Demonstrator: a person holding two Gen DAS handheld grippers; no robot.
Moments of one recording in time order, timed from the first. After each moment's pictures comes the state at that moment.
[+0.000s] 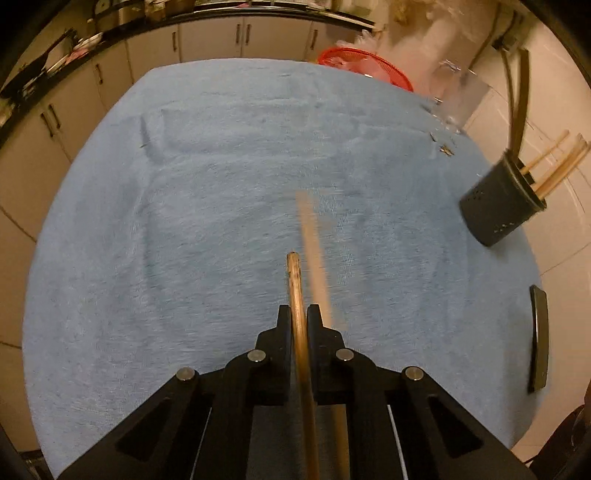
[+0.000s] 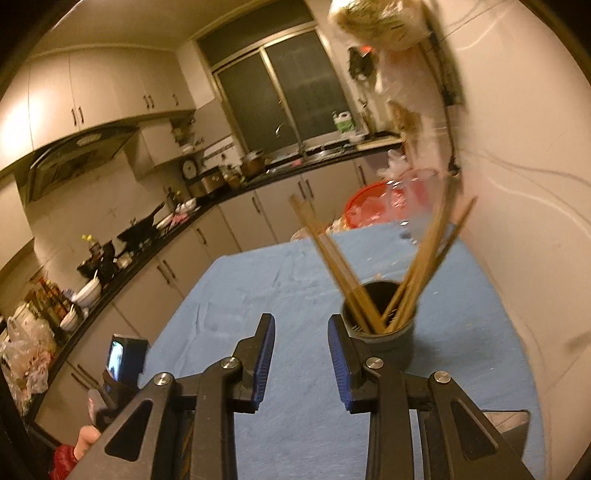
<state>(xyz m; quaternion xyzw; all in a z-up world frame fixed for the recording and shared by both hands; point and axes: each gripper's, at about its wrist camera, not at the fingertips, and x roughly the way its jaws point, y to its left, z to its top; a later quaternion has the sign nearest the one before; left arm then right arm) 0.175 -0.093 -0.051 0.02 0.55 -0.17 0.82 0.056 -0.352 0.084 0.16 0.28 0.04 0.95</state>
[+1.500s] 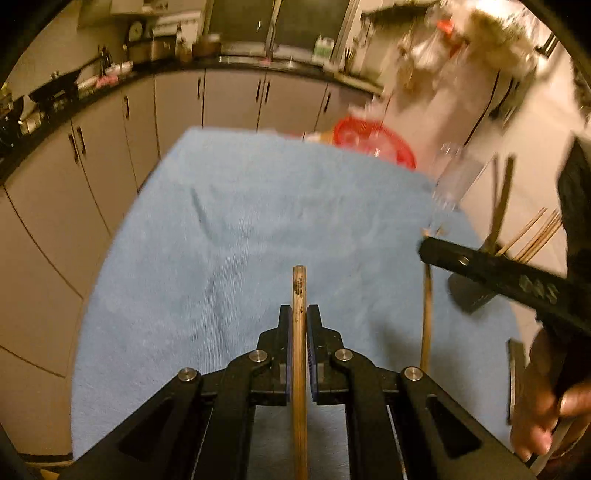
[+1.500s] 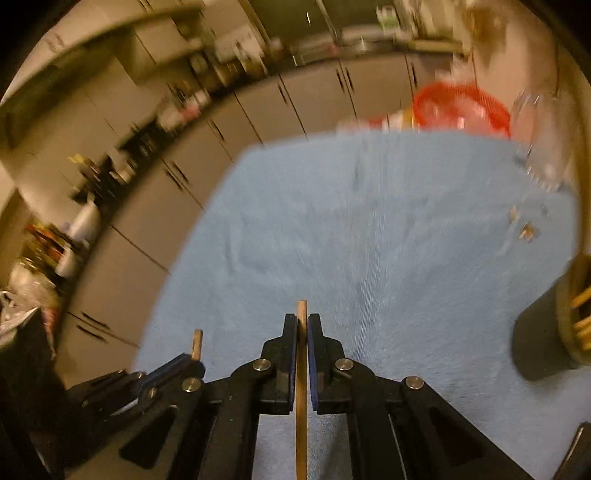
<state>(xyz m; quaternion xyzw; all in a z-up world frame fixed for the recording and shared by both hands) 0.172 -0.044 0.024 -0.04 0.44 -0.18 0.88 0.181 -0.243 0.044 0.14 0.42 0.11 0.89</state>
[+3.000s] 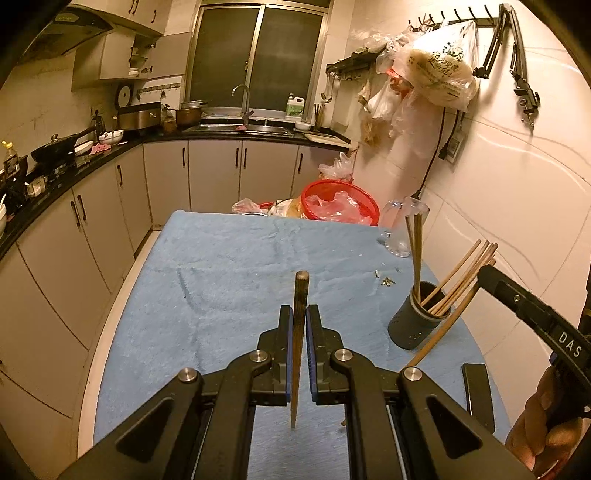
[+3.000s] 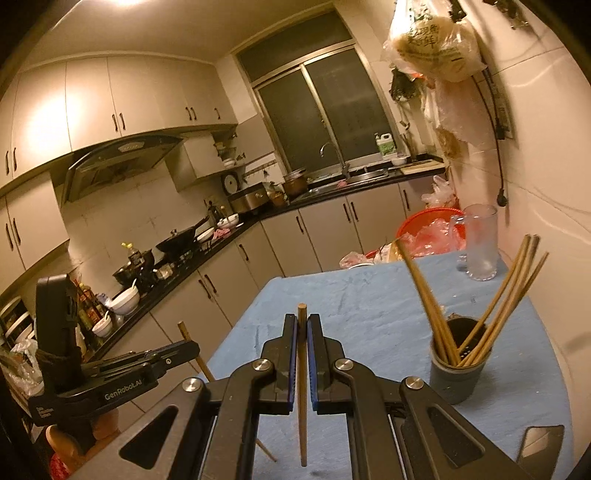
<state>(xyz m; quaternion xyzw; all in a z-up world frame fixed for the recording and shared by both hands) 0.118 -0.072 0.119 -0.02 0.34 -0.20 0.92 0.047 -0.299 0.137 0.16 0.21 0.09 0.96</state>
